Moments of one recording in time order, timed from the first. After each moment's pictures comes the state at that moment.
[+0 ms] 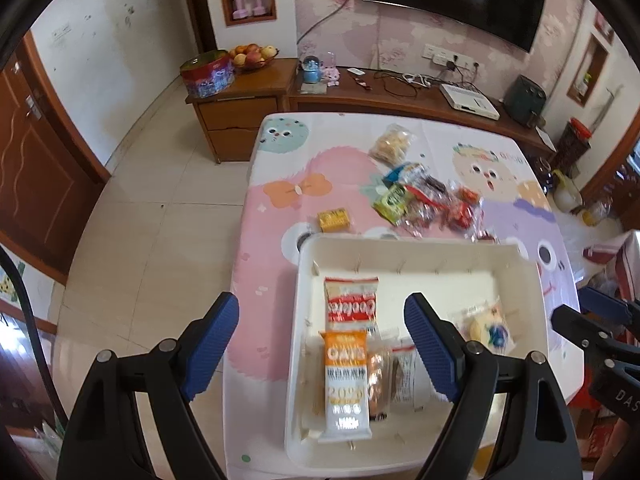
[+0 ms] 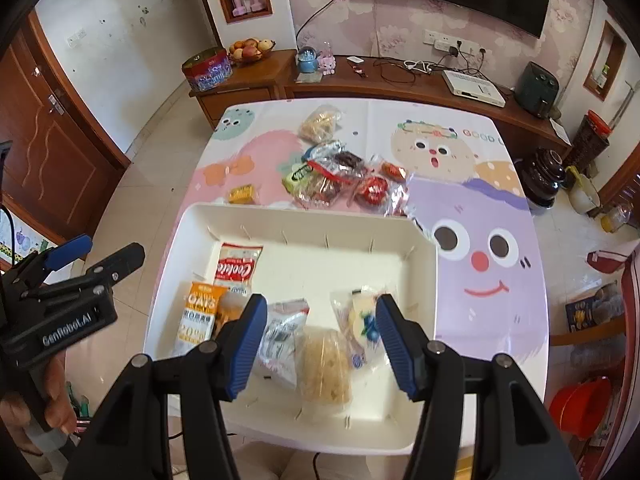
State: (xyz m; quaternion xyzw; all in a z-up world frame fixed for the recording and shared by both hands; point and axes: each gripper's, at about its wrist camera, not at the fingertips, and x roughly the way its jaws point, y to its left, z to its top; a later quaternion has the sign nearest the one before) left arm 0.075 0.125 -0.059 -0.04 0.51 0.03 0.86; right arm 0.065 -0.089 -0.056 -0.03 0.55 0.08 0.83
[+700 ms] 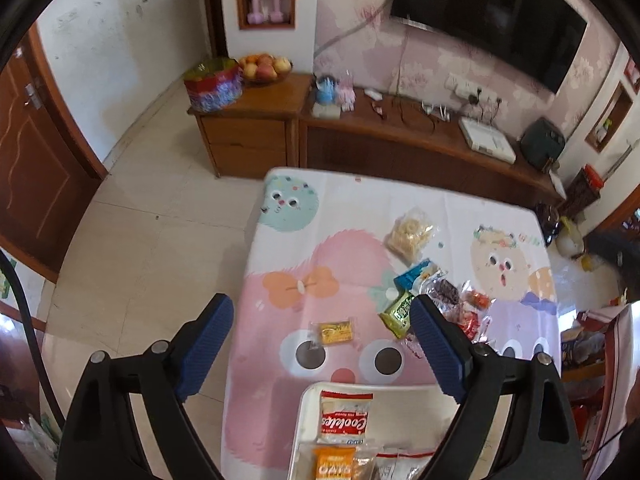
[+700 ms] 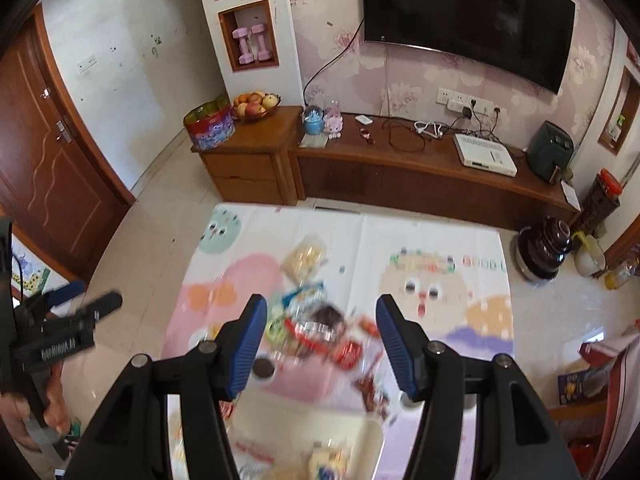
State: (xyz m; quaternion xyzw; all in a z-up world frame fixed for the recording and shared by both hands) left arm 0.233 0.157 -0.037 -0.08 0.52 0.05 0.85; right arm 0.266 -0.101 0.010 -0.05 0.49 0.11 0.86
